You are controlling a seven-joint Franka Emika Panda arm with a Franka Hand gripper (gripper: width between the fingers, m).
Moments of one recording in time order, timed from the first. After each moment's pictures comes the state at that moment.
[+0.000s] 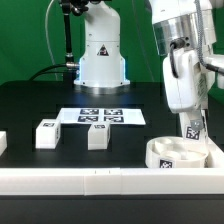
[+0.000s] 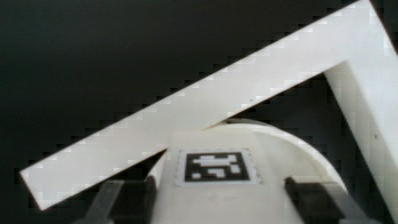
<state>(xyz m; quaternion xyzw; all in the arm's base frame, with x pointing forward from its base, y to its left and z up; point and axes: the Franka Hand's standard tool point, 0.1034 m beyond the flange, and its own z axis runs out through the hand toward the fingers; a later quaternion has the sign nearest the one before) 0.596 0.120 0.071 -0.50 0.86 0.07 0.12</state>
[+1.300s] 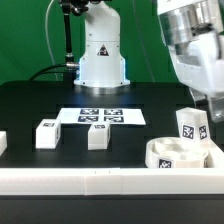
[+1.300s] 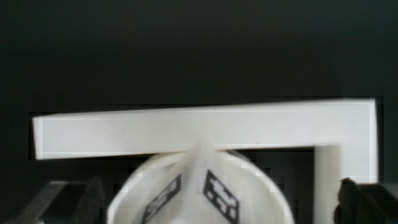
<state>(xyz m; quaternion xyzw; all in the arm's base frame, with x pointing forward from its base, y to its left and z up) 0.596 0.135 0.090 -0.71 0.69 0.05 0.14</state>
